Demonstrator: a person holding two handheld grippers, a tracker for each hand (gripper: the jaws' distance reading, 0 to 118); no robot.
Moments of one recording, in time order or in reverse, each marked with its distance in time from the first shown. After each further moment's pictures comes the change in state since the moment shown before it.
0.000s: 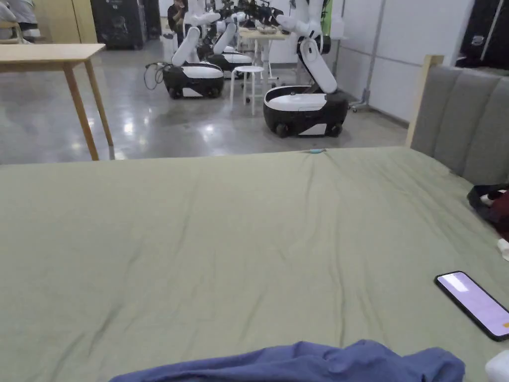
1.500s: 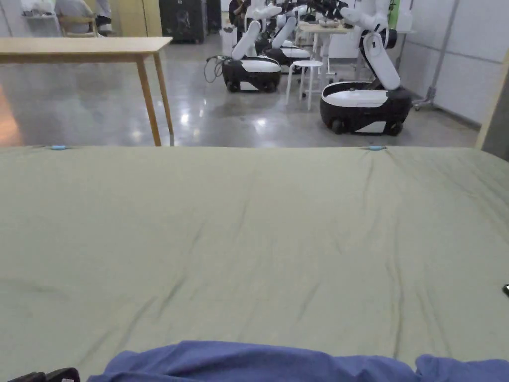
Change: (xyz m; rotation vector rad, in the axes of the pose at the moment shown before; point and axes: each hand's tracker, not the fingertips) left arm -0.044 -0.013 0.059 0.220 -0.181 0.379; right arm -0.054 -0.009 0.082 0.451 -0.067 -0.200
